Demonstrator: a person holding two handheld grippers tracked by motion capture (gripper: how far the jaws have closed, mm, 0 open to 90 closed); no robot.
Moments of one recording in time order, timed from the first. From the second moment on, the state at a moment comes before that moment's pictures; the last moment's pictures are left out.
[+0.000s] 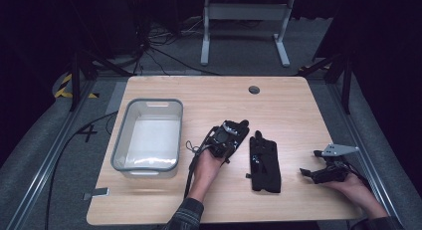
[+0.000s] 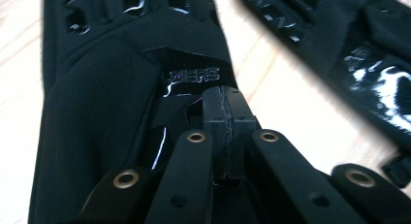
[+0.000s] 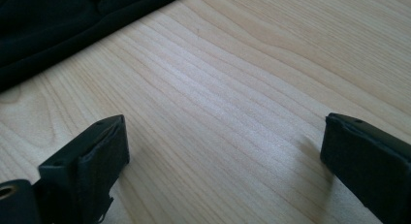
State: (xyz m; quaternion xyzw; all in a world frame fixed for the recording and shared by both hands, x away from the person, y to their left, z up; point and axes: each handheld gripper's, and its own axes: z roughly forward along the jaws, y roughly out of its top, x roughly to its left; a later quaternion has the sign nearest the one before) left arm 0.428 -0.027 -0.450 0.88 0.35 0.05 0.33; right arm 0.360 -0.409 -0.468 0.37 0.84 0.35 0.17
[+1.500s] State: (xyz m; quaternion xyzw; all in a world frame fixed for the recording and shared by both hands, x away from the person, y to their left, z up) left arm 0.403 -0.003 -0.447 0.87 0.37 0.07 0.31; right arm 0.360 -0.409 -0.468 0.37 0.84 0.35 0.17
